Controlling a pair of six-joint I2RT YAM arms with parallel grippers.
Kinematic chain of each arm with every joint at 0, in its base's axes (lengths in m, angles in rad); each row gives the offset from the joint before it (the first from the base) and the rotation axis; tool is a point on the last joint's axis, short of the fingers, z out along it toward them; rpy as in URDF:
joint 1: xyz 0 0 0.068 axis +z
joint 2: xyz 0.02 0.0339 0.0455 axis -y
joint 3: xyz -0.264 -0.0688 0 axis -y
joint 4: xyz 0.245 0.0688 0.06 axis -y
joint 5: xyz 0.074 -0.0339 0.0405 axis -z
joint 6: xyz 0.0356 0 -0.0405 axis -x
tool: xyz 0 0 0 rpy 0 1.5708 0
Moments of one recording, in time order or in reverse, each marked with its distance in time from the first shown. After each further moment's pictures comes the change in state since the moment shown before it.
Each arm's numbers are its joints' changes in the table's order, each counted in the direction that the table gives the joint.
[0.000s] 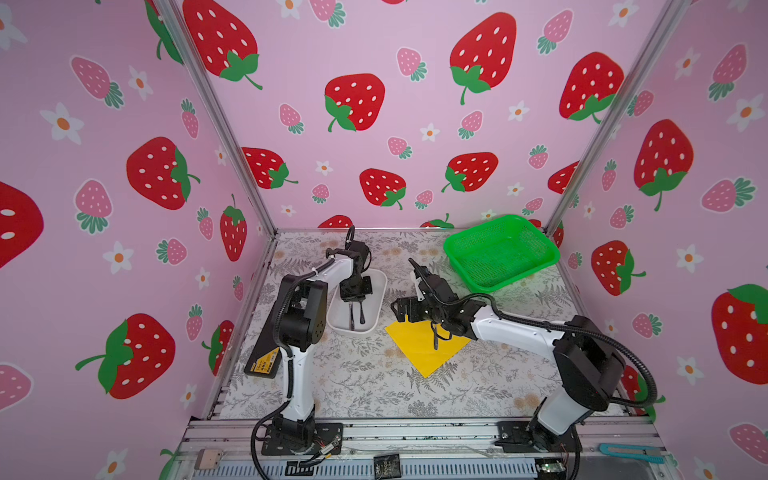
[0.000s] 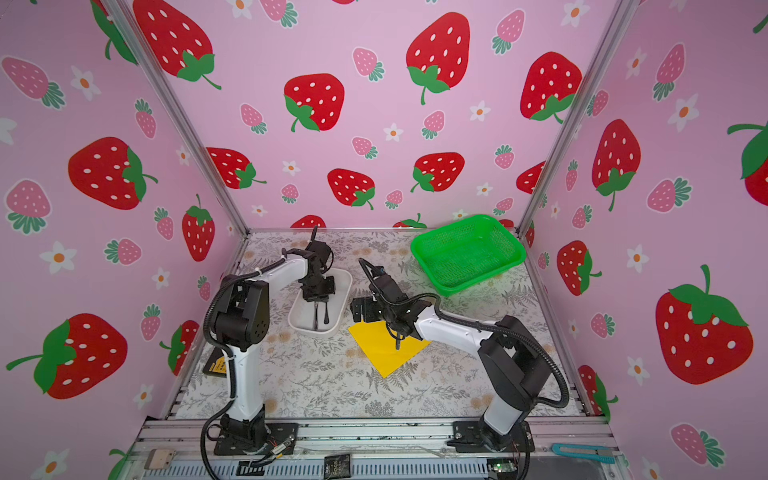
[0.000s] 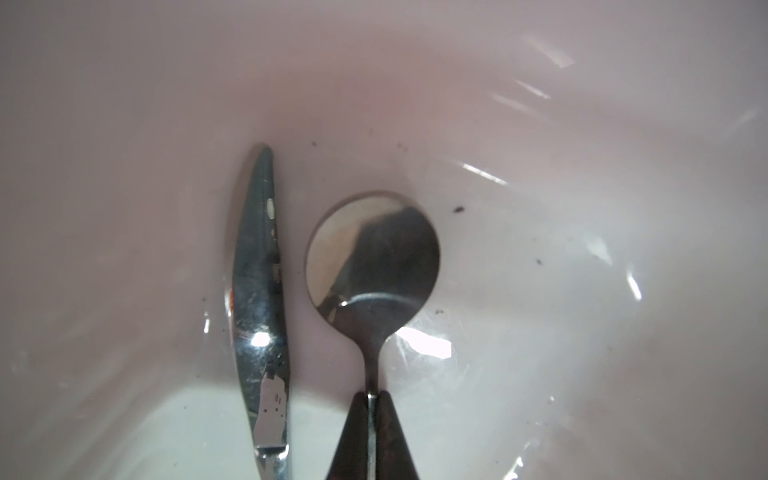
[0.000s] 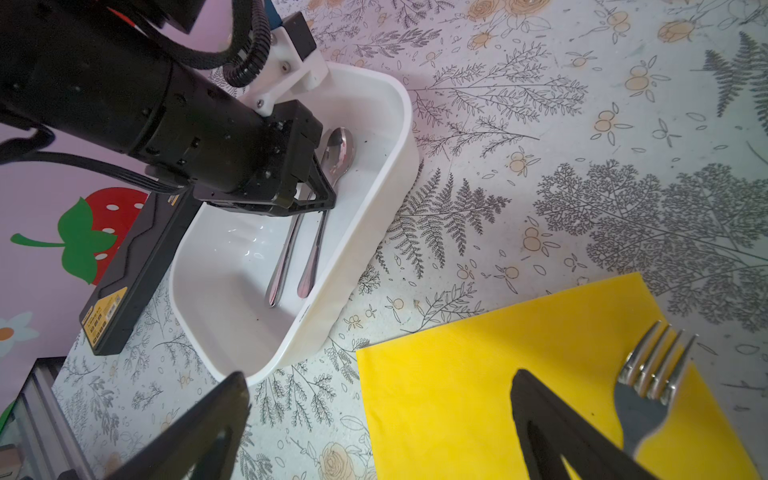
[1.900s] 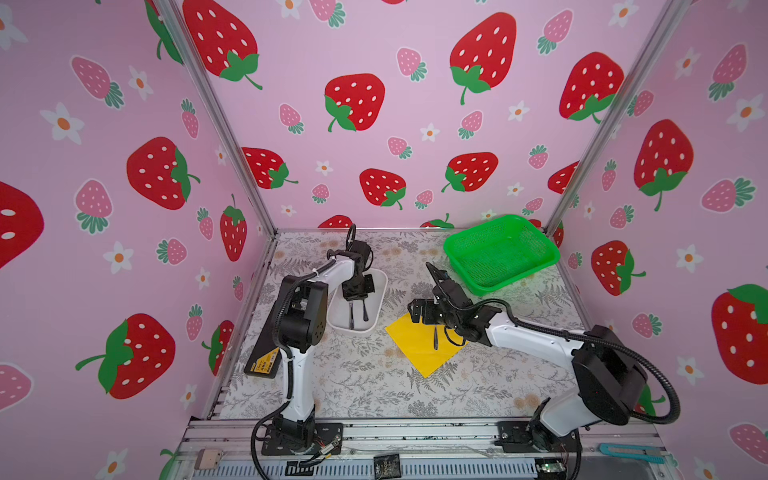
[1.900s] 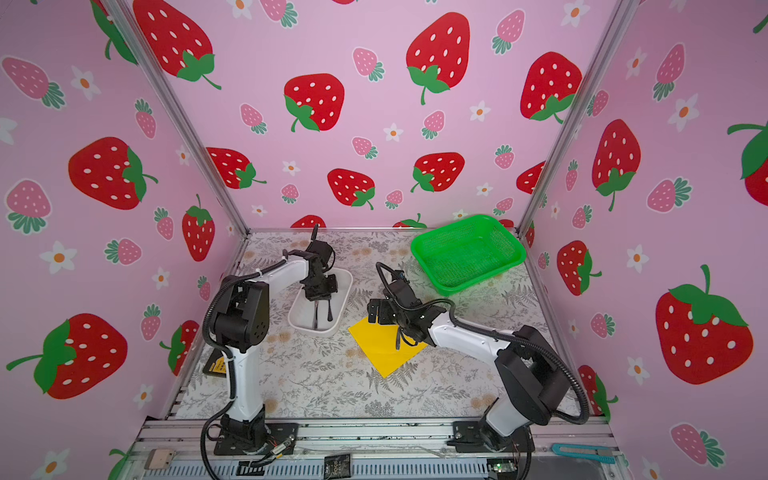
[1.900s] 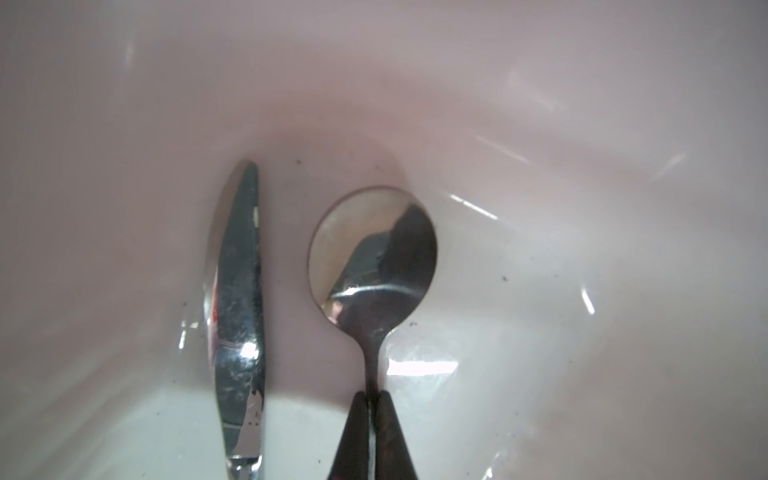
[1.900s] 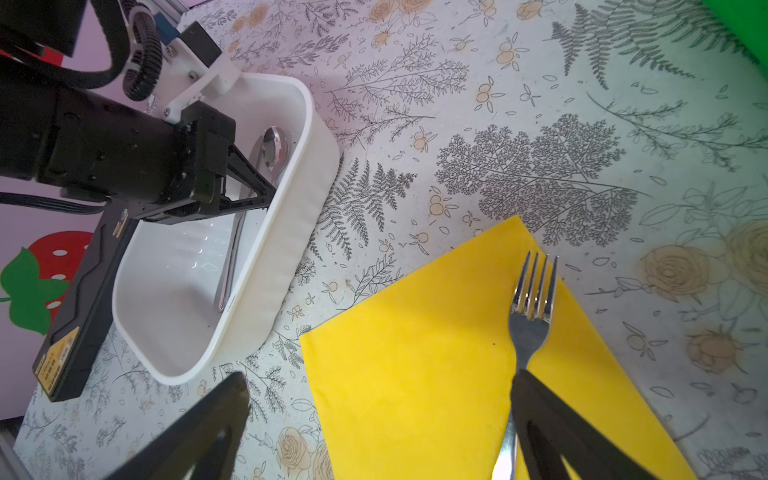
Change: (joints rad) left arm -0.012 0.023 -0.027 0.058 -0.007 0.045; right arm -0.052 0.115 -0.130 -0.021 0.070 -0.089
